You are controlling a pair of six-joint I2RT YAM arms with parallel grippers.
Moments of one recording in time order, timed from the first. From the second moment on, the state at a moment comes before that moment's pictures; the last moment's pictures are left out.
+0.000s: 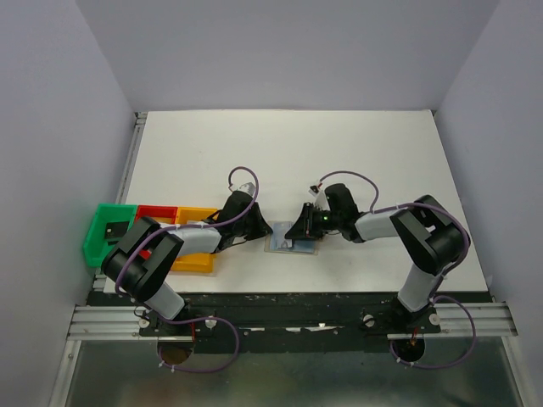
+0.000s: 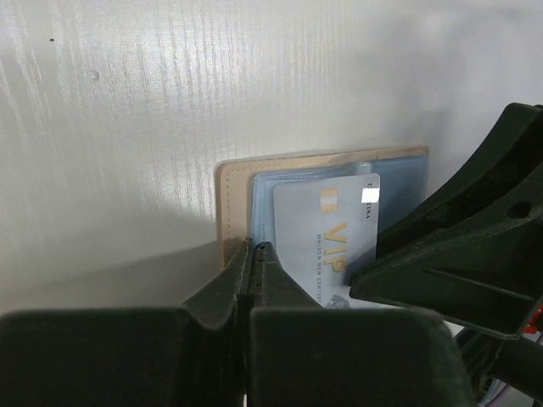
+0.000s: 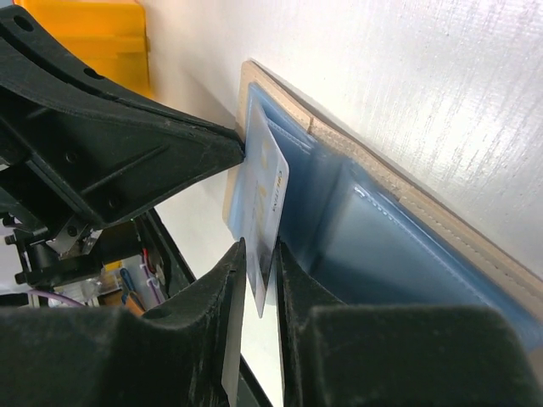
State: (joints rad) left arm -0.62 1.56 0.58 0.27 0.14 -0.82; right arm 0.55 1.78 0.66 0.43 -0.64 0.80
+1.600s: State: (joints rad) left arm -0.62 1.58 0.57 0.35 0.15 -0.82; right arm 0.55 1.89 0.73 0.52 -0.74 0.92
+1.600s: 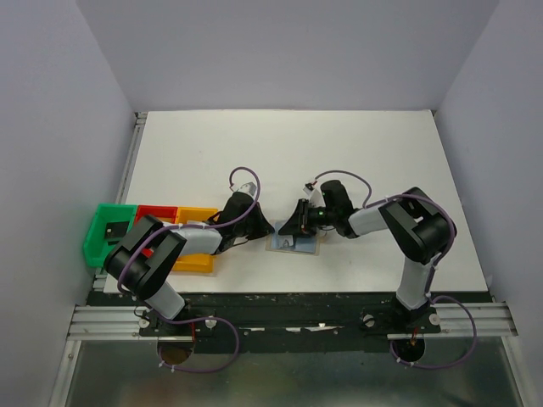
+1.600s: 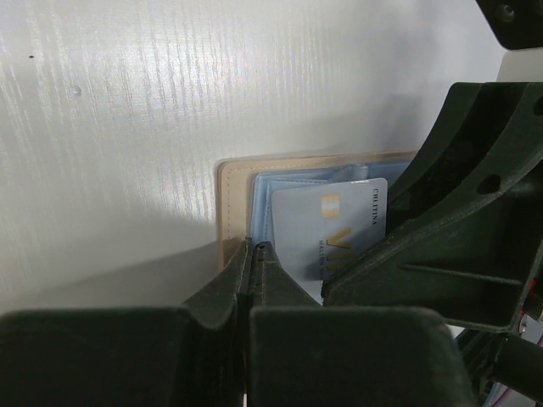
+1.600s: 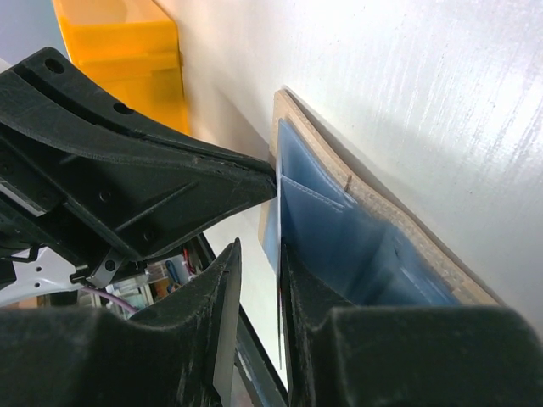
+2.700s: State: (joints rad) left arm -0.62 1.58 0.57 0.34 0.13 -0.84; right arm 0.52 1.77 0.68 0.42 -0.74 0.84
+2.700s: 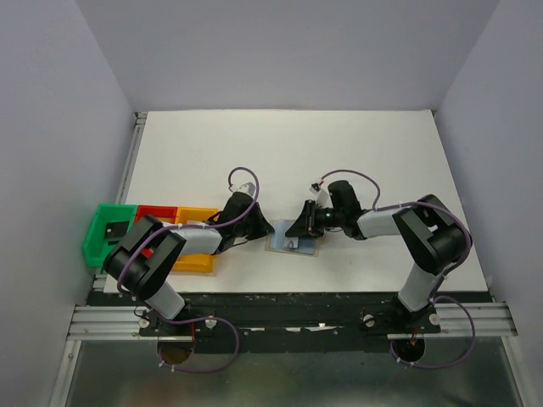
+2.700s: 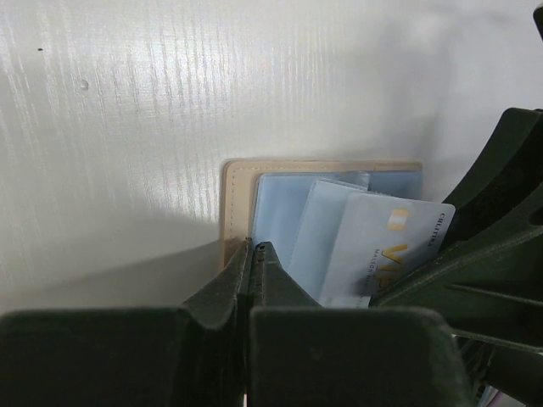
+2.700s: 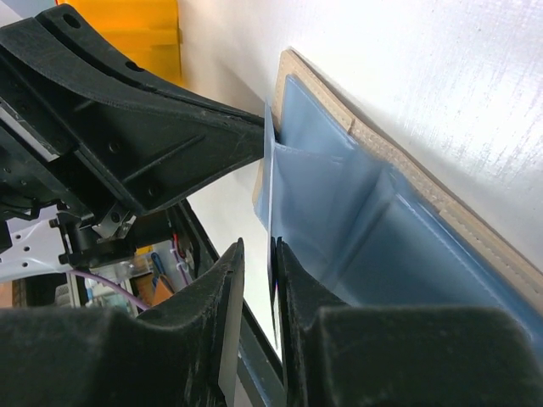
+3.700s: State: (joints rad) left arm -0.62 1.56 0.56 0.31 0.12 -0.84; right arm 0.48 1.73 0.64 0.40 -0.73 0.81
